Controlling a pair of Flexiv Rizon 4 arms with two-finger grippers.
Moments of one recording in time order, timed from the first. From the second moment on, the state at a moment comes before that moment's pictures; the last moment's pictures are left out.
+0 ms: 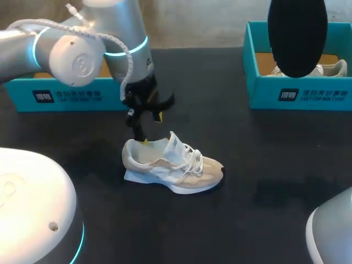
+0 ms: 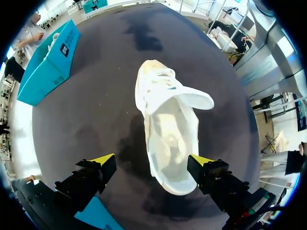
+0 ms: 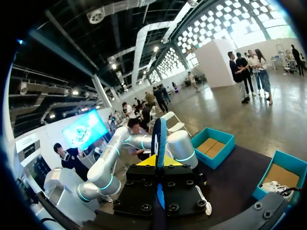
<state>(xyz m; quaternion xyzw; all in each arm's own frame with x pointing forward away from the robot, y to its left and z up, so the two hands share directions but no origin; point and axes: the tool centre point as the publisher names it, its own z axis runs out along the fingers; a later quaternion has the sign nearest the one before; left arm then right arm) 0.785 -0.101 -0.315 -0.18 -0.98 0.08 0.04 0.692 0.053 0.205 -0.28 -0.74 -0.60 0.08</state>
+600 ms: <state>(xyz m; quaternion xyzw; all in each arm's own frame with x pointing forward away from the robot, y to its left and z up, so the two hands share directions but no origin) 0.786 -0.145 -0.352 -0.20 -0.98 0.08 0.03 0.692 0.052 0.205 -0.28 -0.74 -0.61 0.08</state>
